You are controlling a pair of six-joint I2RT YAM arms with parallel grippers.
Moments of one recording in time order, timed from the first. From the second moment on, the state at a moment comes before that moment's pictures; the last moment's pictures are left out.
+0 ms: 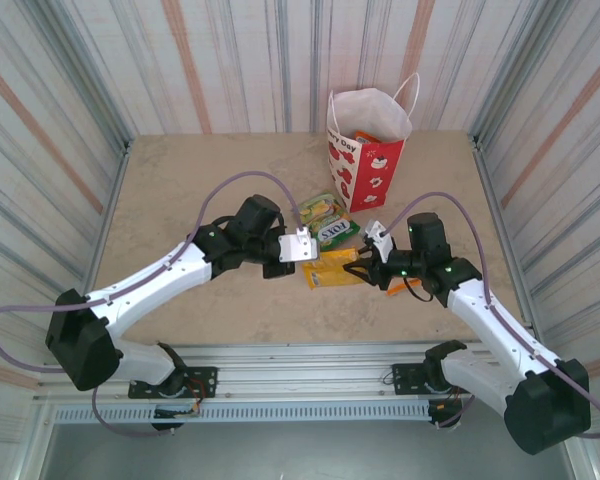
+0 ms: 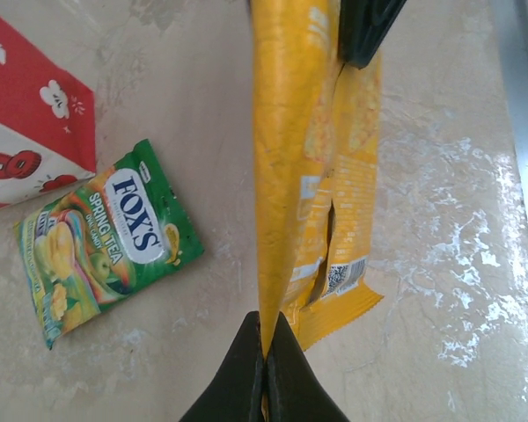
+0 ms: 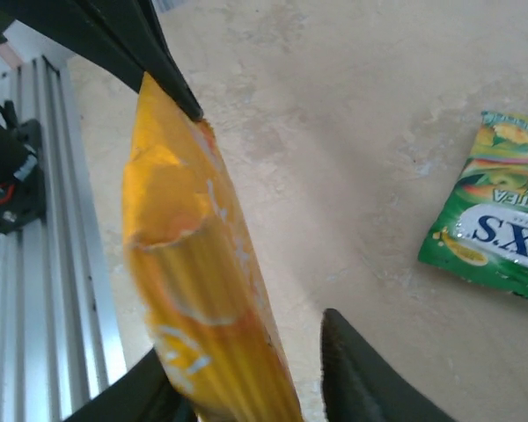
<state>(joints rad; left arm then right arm) -0.79 1.36 1.10 -0.55 0.30 0.73 0.36 0.97 0.65 -0.37 -0.74 -0.29</state>
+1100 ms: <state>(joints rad) -0.63 1.40 1.10 -0.20 0.04 0.21 0.22 1.08 1.10 -0.13 -0.34 -0.03</state>
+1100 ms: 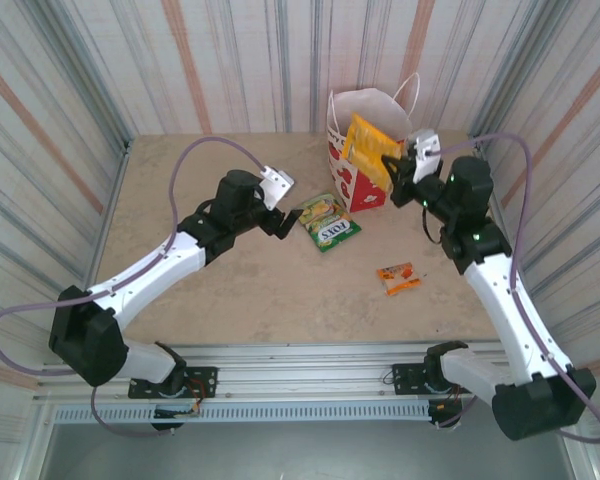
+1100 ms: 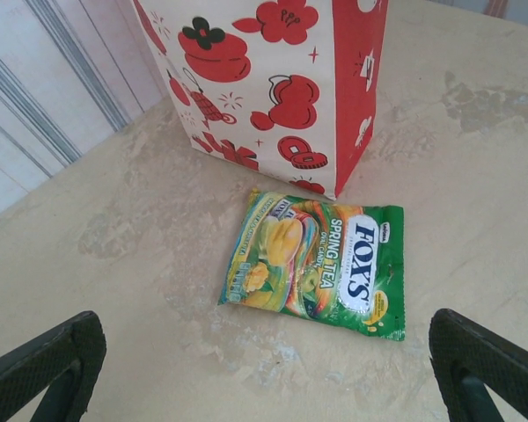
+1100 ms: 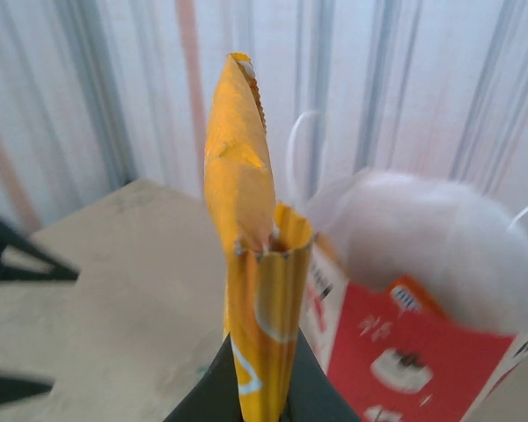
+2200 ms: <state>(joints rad) -0.58 1.56 1.20 -0.20 0.15 0.24 0.16 1.91 1.80 -0.20 -0.14 -0.20</state>
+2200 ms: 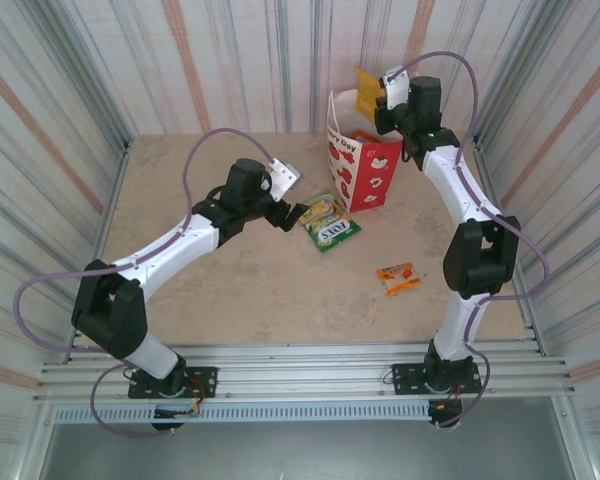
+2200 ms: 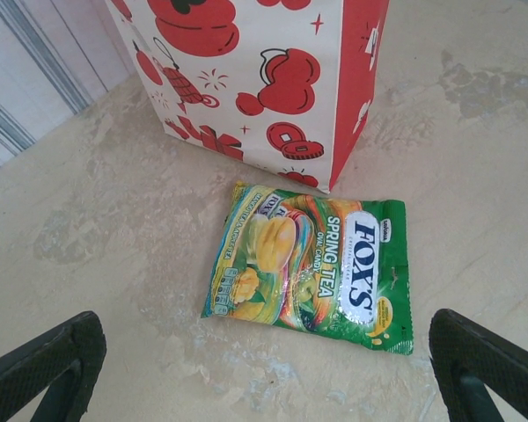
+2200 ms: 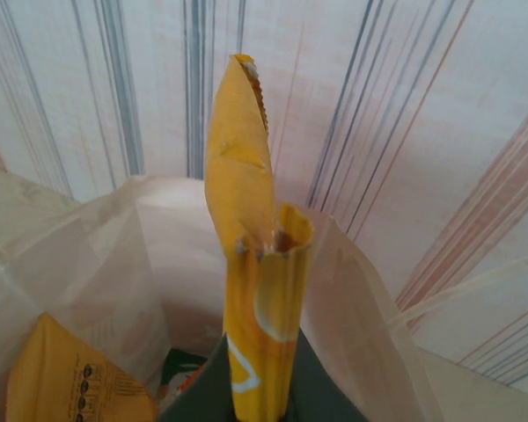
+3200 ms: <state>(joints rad) -0.57 1.57 1.14 -0.19 0.23 -0.15 0.26 1.27 1.16 -0.24 -0.36 -0.01</state>
